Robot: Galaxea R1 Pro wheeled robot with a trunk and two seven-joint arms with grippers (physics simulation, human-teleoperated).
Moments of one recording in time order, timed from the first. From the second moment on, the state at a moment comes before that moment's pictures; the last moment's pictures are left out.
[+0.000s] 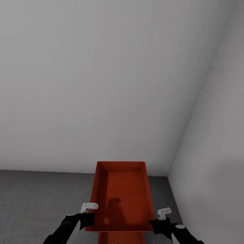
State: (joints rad) left arm -0.38 -0.03 -0.04 -0.70 0.07 0.46 -0.07; right arm -0.44 -0.04 0.12 -0.40 -0.05 0.08 0.28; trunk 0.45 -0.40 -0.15
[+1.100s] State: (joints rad) left arm -0.38 -0.04 -0.04 -0.69 0.07 0.45 -0.07; right arm -0.44 -0.04 0.12 -0.40 -0.05 0.08 0.28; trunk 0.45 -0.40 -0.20
